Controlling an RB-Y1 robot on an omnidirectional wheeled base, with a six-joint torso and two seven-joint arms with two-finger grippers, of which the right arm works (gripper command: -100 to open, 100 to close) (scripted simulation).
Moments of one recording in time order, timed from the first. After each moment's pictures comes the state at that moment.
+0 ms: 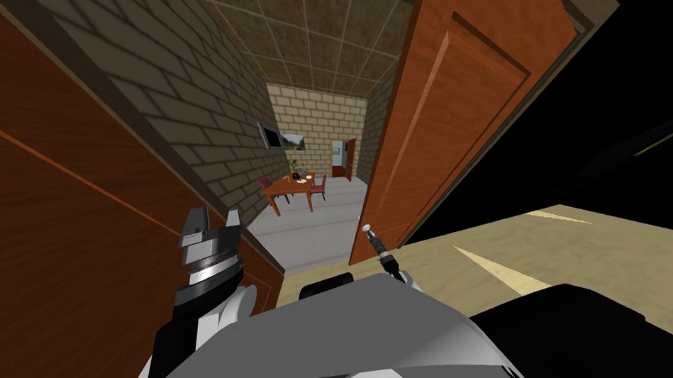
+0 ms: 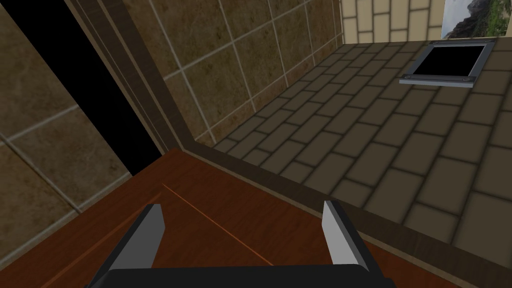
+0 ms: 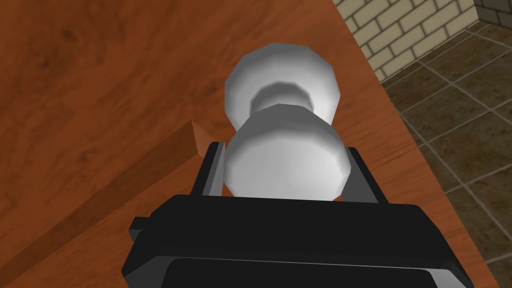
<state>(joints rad) 0.10 -0.22 -0.36 -0.73 0.45 -1.03 0.36</state>
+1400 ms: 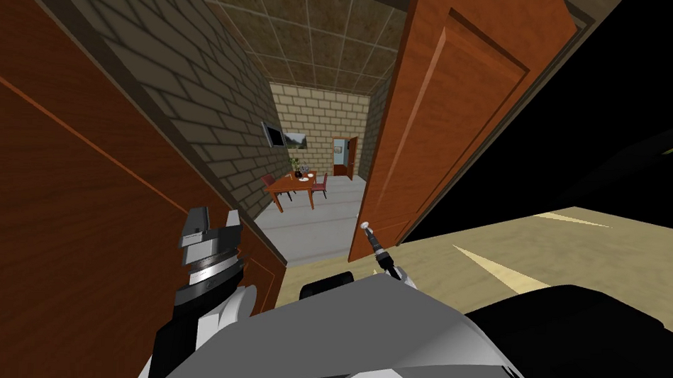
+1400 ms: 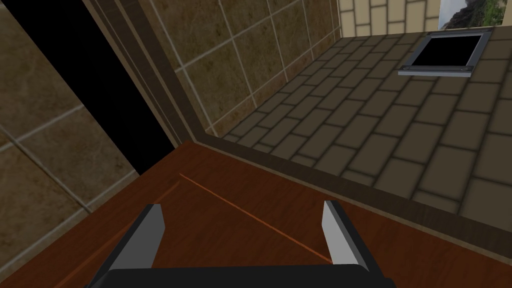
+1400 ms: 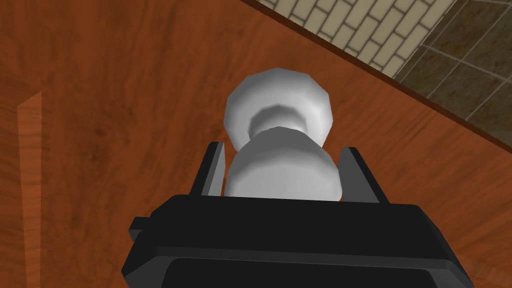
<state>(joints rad) 0.05 -0.22 -0.28 -0.68 0.36 -1.01 0.01</state>
